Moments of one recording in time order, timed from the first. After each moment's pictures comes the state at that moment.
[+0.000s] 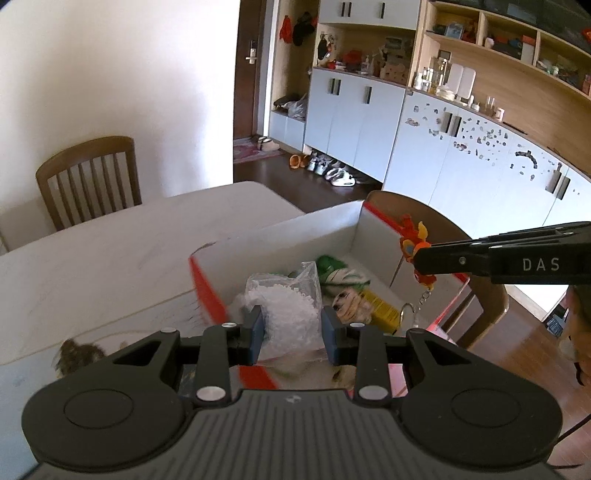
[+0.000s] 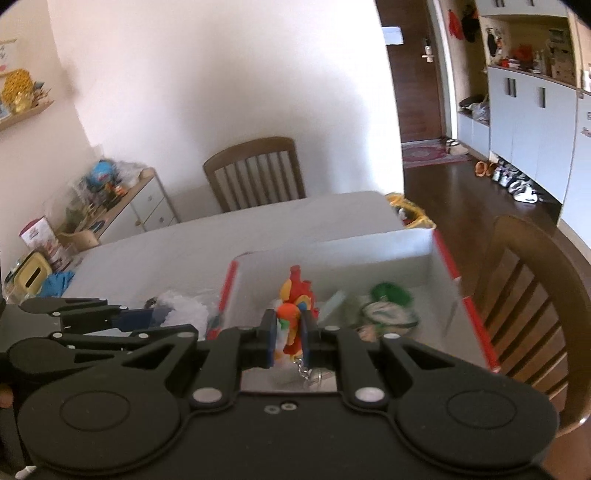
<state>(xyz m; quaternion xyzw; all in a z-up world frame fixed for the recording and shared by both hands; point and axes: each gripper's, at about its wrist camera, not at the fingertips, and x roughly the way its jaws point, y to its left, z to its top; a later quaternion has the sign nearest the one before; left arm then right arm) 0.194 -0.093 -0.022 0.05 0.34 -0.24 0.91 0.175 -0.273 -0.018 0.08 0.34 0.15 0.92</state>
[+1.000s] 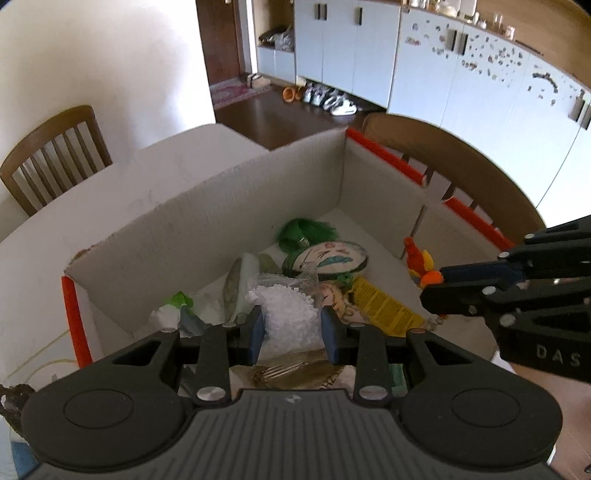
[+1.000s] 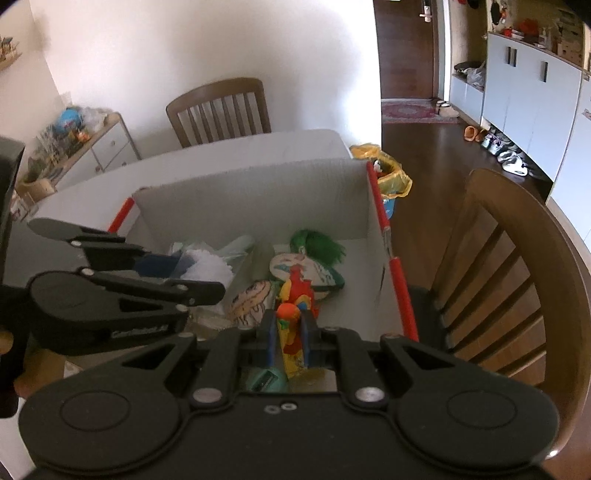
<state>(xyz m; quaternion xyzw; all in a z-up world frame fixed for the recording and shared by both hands) 0.273 -0.211 -0.096 0.13 0.44 -0.22 0.86 0.229 -0.314 -0.099 0.03 0.43 0.15 0.89</state>
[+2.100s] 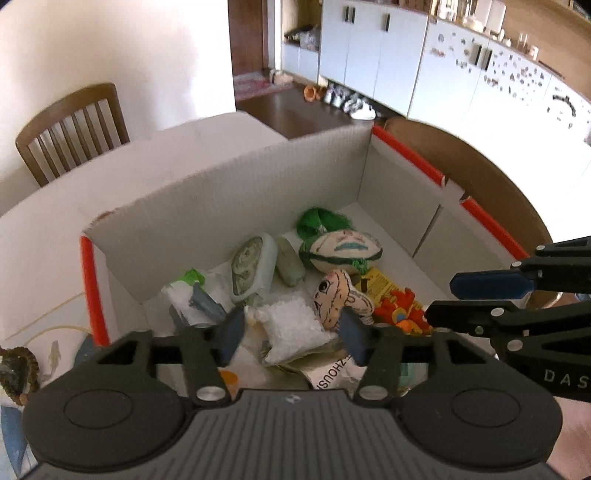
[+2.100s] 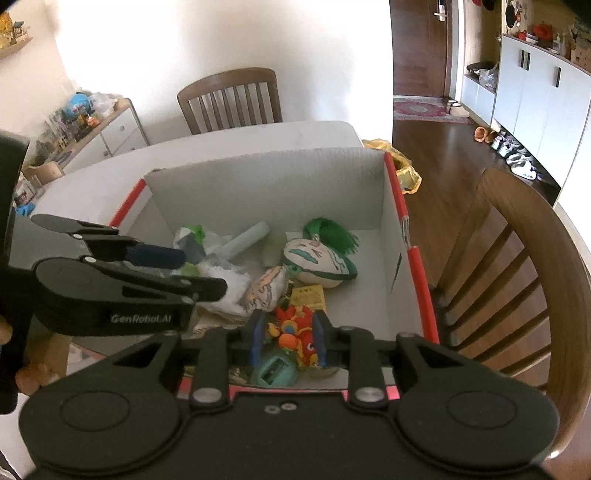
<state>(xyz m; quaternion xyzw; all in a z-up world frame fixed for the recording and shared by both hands) 0.263 -0.192 -0.091 0.09 0.44 -0.20 0.87 0.224 -0.311 -0.091 0.02 0.43 0.17 0.89</state>
